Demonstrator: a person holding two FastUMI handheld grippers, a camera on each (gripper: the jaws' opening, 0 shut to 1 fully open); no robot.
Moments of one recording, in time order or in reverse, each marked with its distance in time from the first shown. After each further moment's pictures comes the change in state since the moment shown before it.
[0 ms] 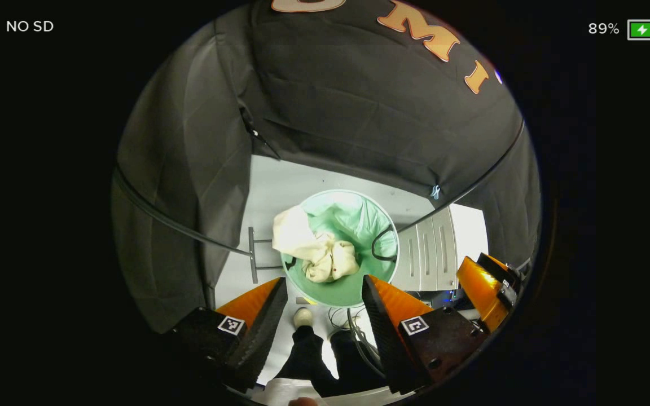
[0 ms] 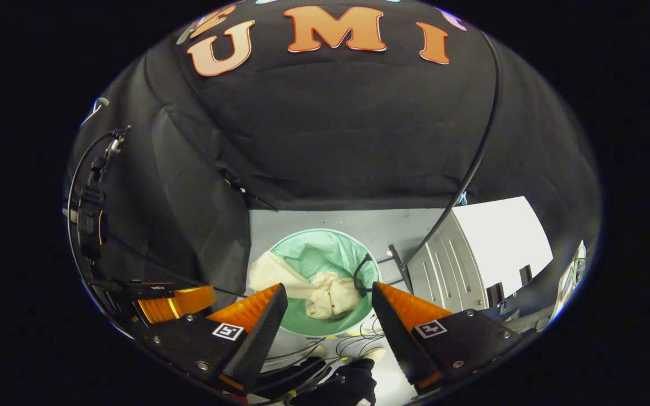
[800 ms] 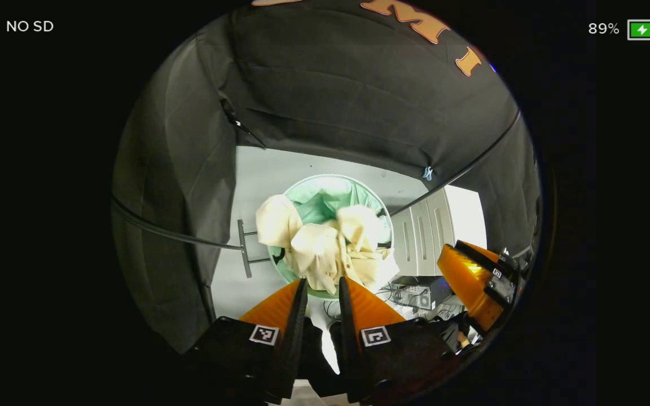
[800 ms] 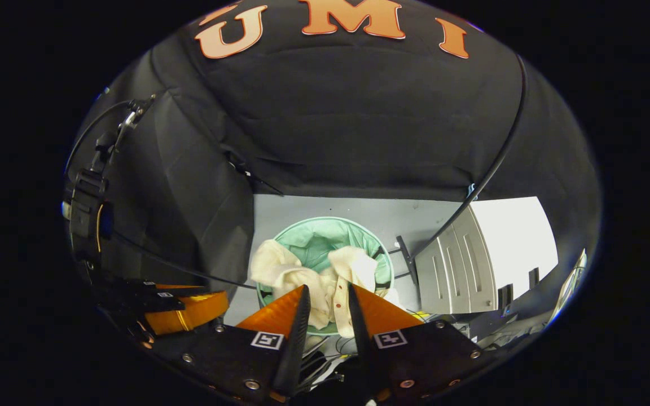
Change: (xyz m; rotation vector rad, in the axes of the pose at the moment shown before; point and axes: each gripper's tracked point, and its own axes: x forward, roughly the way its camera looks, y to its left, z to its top) left arm 0.035 -0.021 -0.024 0.037 0.118 -0.060; right arm 0.048 0.034 -0.033 -0.037 0.106 0.045
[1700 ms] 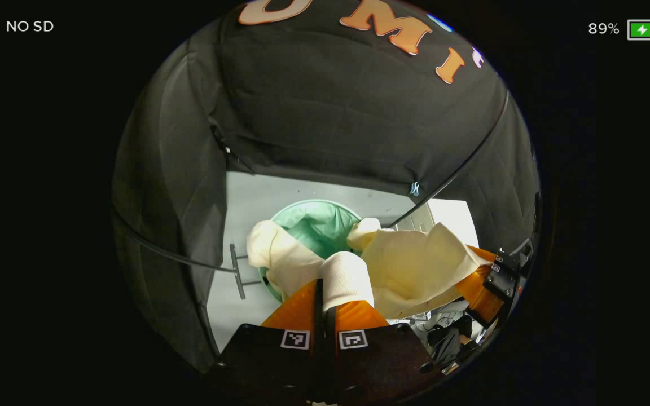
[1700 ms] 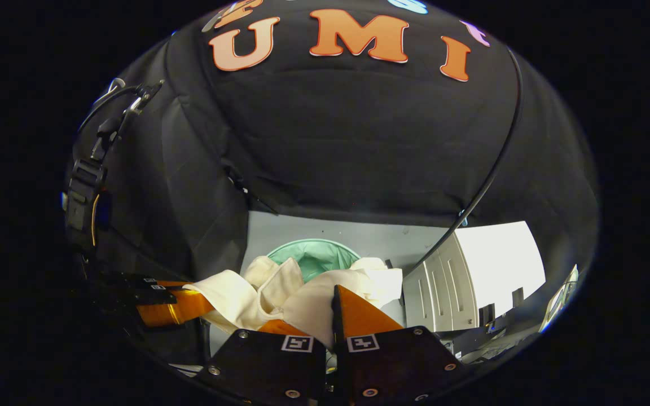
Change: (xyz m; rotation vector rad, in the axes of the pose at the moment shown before) left arm -0.013 -0.030 0.017 0.035 -0.099 -0.052; right arm -0.022 -0.013 0.023 -0.077 -0.089 -0.036
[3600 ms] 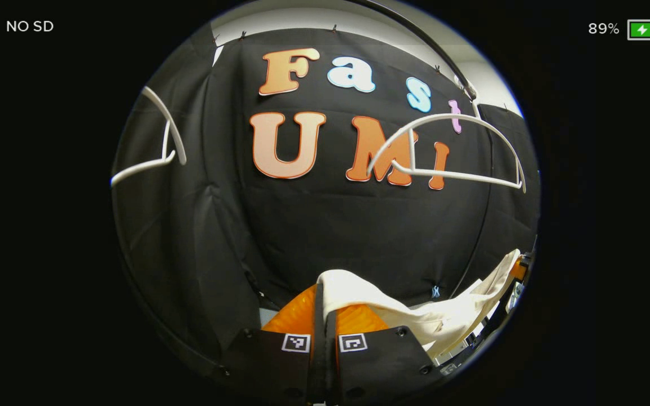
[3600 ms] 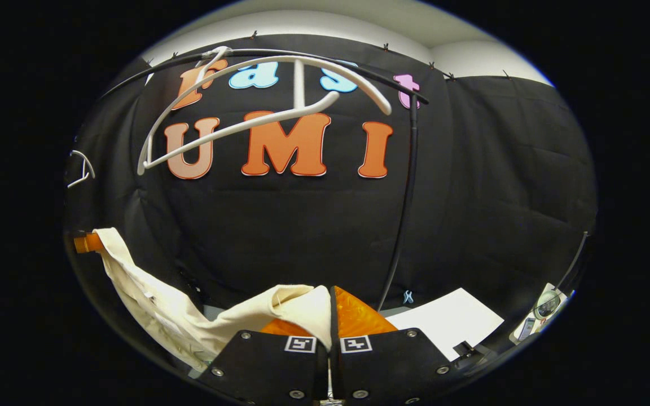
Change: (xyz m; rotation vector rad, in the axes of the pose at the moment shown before) left arm -0.199 0.035 0.222 0.161 -0.798 0.079; right arm -0.158 -0.155 0.168 0.070 -0.587 -0.241
